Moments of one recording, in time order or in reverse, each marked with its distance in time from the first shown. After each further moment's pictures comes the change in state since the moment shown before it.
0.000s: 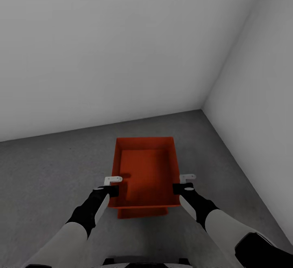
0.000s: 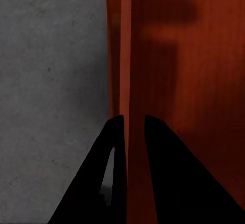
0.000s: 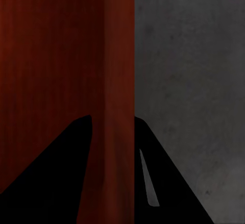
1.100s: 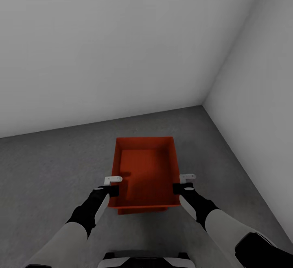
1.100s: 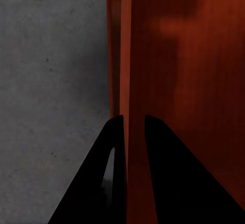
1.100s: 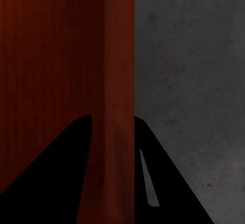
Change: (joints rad) left arm 0.000 0.000 0.000 -0.002 0.000 0.000 0.000; right arm 0.000 -0.001 0.000 -0.002 0.001 0.000 0.000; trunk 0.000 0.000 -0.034
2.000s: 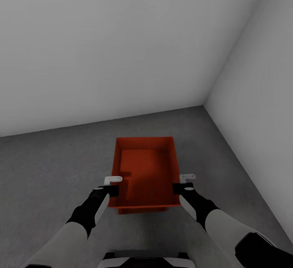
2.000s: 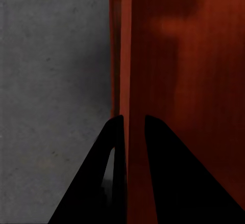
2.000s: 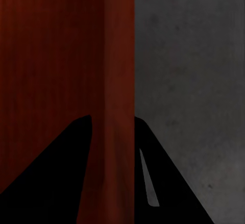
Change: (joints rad) left arm 0.000 0.000 0.000 -0.002 0.000 0.002 0.001; right arm 0.000 0.000 0.000 -0.001 0.000 0.000 0.000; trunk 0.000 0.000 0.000
